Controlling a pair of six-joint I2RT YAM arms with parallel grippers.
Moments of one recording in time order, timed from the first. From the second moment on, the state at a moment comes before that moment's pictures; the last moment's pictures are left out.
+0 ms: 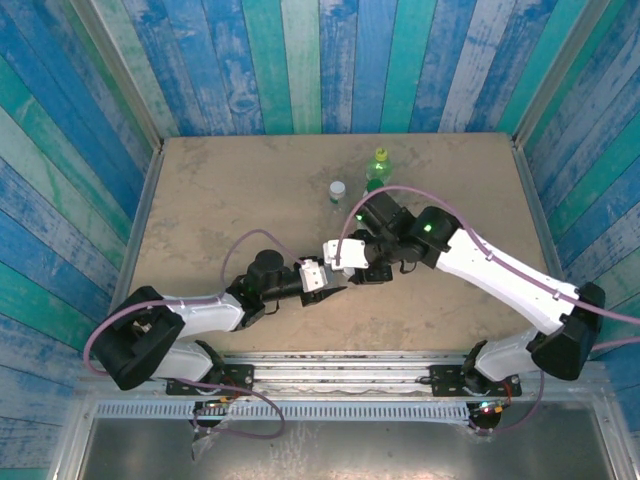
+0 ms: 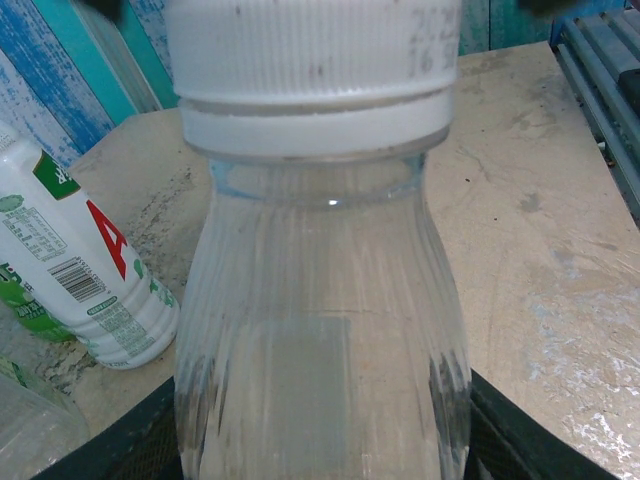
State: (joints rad) left arm -0.74 1.33 0.32 0.75 0.49 0.43; right arm 0.90 1.42 1.37 -1.03 -0.15 -0.82
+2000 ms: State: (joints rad) left arm -0.74 1.33 0.26 0.94 0.61 0.24; right arm 0.87 0.96 0.80 -0.32 -0.29 -0.14
